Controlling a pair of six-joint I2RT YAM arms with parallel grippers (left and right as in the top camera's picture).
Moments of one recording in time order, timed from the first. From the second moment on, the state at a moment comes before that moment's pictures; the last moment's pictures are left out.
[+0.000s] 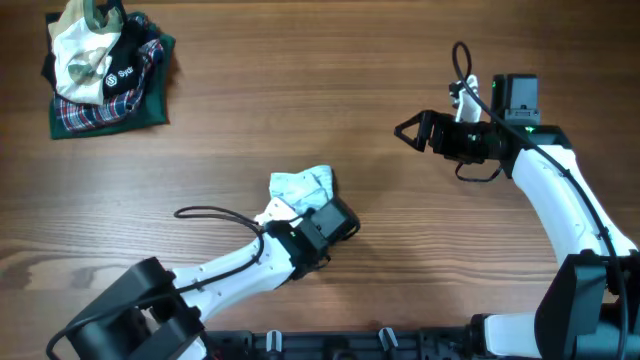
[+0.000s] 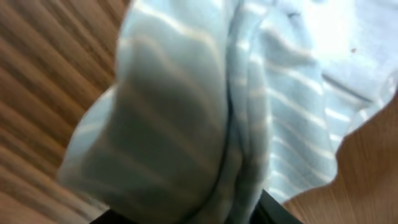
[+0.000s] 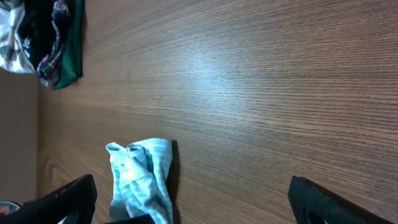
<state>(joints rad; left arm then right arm) -0.92 1.56 0.70 -0.34 -0.24 -1.85 -0.02 1.57 1.04 -0.55 -0.66 0.21</state>
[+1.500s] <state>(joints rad) -0.79 1.23 0.69 -0.58 -0.36 -1.50 -0.02 1.57 1.04 -0.54 -0.54 0.14</state>
